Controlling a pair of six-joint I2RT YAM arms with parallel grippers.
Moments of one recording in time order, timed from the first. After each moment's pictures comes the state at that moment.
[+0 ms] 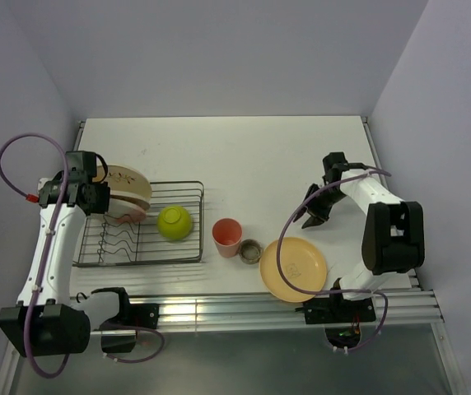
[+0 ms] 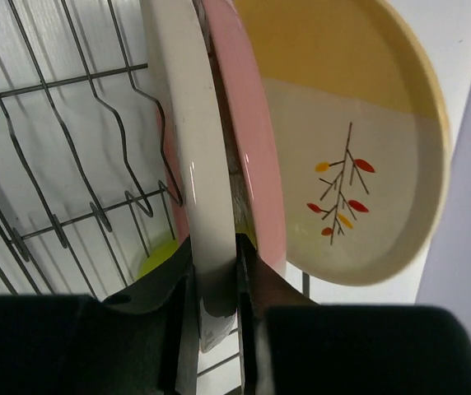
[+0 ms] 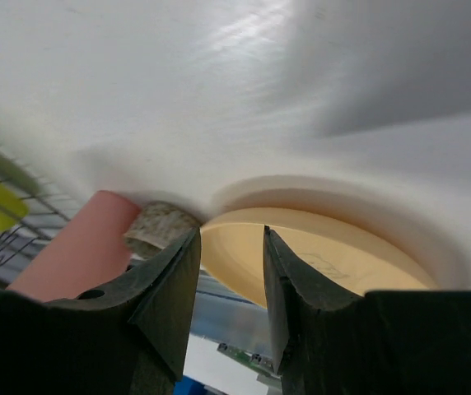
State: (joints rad) left arm 0.03 1.10 1.15 -1.06 -0.34 -1.45; right arm 0.02 1.61 1.05 -0.89 -0.39 0.58
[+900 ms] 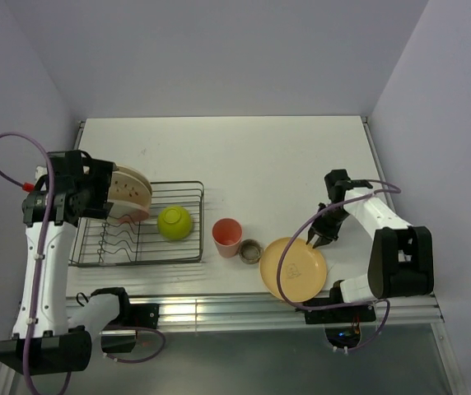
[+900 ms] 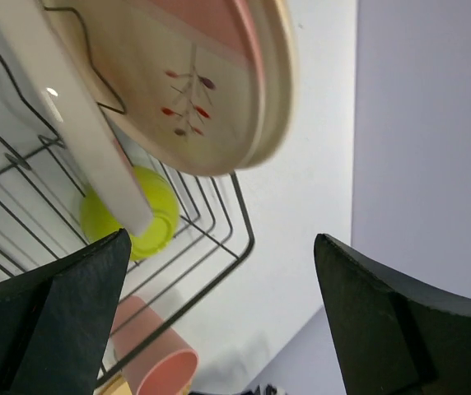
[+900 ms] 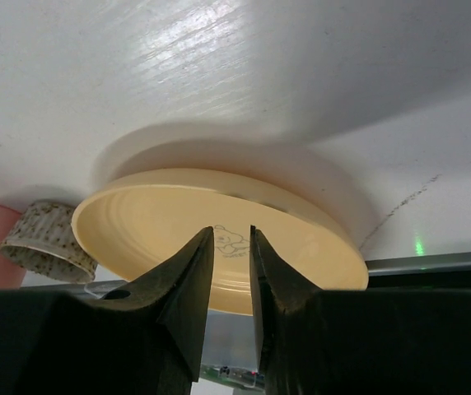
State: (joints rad) left arm 0.05 1.02 1.23 -1.03 -0.11 -1.33; right arm 0.03 1.41 0.84 -0.98 -0.17 0.59
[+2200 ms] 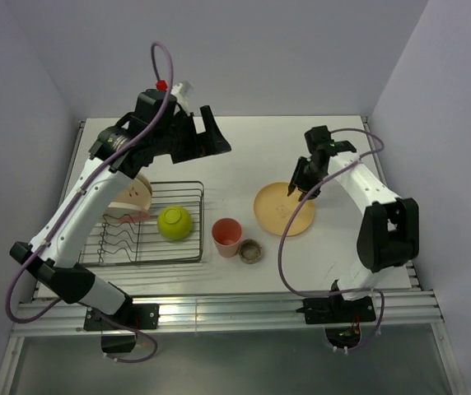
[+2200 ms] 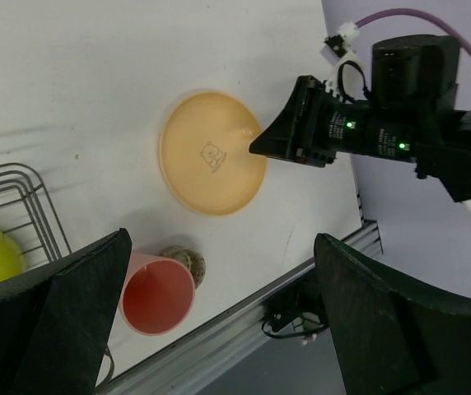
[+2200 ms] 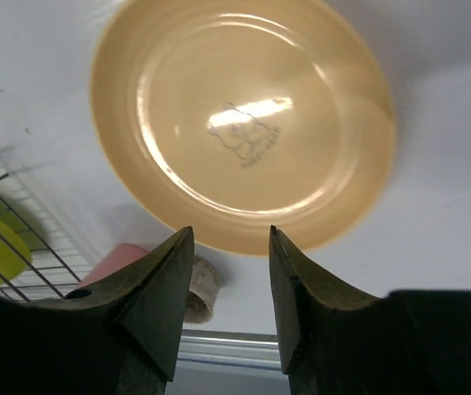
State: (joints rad) left arm -0.59 1.49 1.84 -0.90 0.14 -0.69; right arm 0.19 1.67 1.33 -0.91 -0.11 0.61
